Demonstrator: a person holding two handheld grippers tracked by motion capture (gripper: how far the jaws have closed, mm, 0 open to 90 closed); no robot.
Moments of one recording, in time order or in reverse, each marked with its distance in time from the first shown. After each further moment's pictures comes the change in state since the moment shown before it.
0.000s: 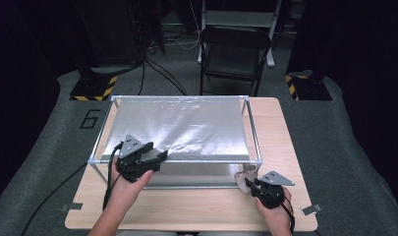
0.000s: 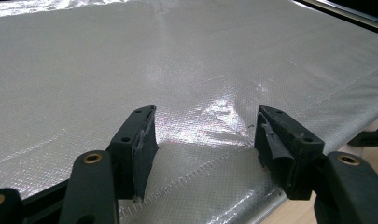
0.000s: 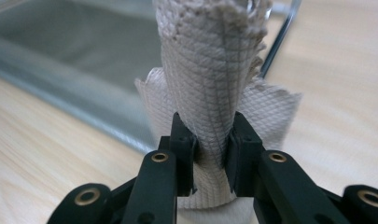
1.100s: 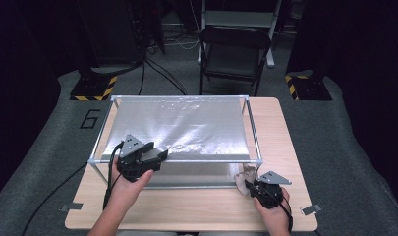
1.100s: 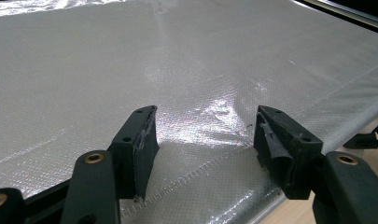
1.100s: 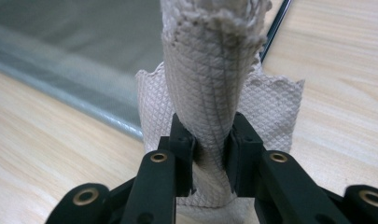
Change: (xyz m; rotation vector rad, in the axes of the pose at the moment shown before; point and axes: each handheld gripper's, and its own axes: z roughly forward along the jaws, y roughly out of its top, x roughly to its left) left arm 0.000 0.001 0.001 0.003 -0.004 0.004; right arm 0.001 -0.001 0.005 0.039 -0.016 0.039
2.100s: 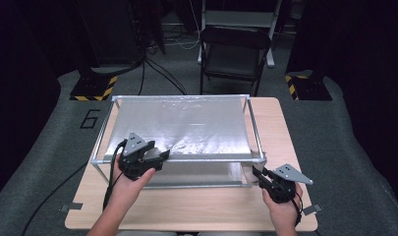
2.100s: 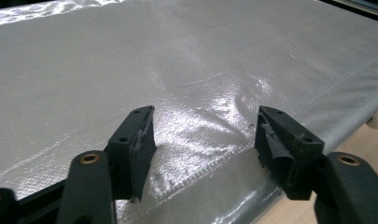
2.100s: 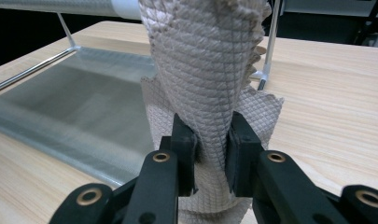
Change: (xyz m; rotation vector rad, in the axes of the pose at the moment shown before) left arm -0.003 0.006 -0.002 0.022 -0.009 0.046; right arm 0.000 0.041 -0.051 -0.219 -0.011 0.029
